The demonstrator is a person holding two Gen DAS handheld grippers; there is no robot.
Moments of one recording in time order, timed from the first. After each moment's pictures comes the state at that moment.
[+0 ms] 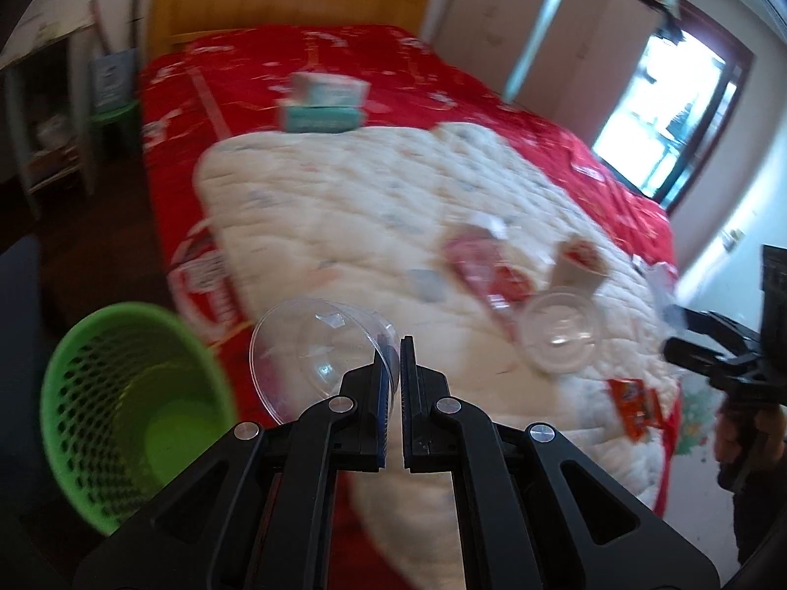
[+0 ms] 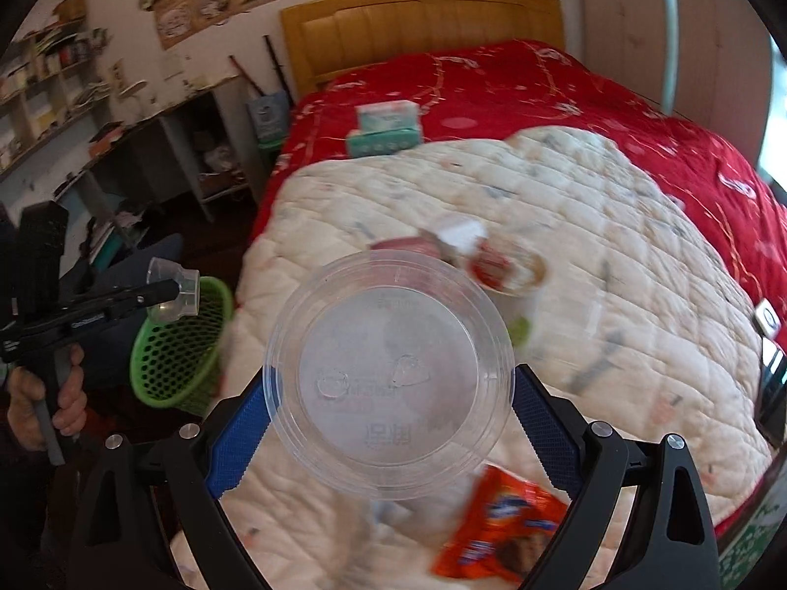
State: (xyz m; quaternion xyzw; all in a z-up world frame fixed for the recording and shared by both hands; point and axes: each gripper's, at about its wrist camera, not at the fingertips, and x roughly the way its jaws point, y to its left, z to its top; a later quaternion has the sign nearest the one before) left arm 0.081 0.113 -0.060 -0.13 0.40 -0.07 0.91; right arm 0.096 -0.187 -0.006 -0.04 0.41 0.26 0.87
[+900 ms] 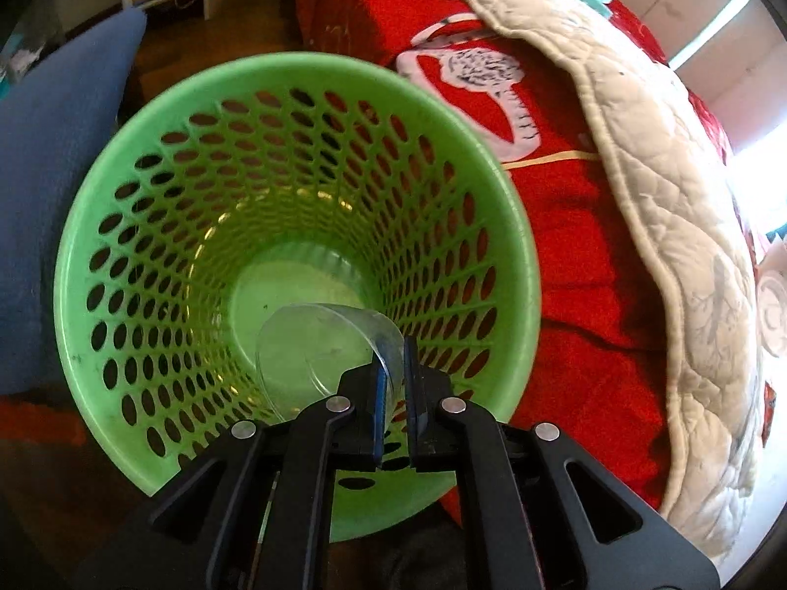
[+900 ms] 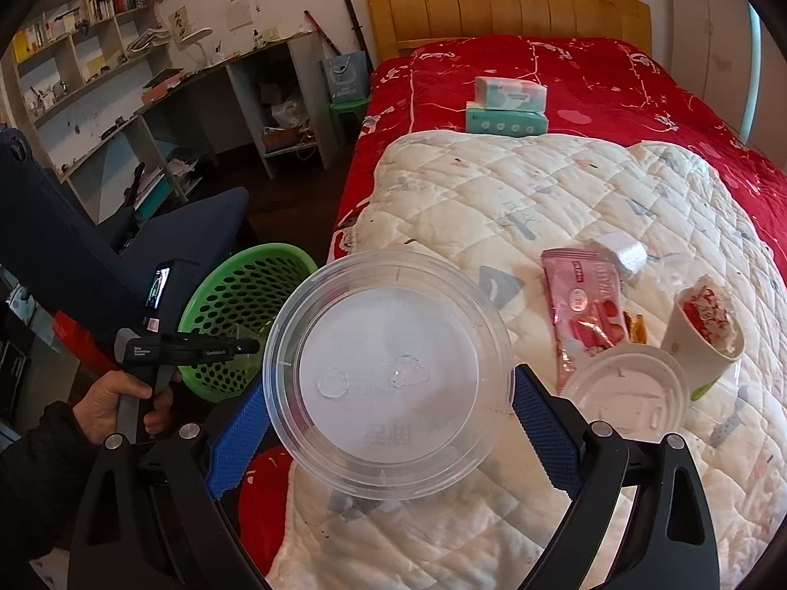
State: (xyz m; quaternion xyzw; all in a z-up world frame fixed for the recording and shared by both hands) left arm 0.079 0.253 -0.236 -0.22 0.56 0.07 0.80; right arm 0.092 -0.053 -0.030 -0.08 0.43 0.34 0.83
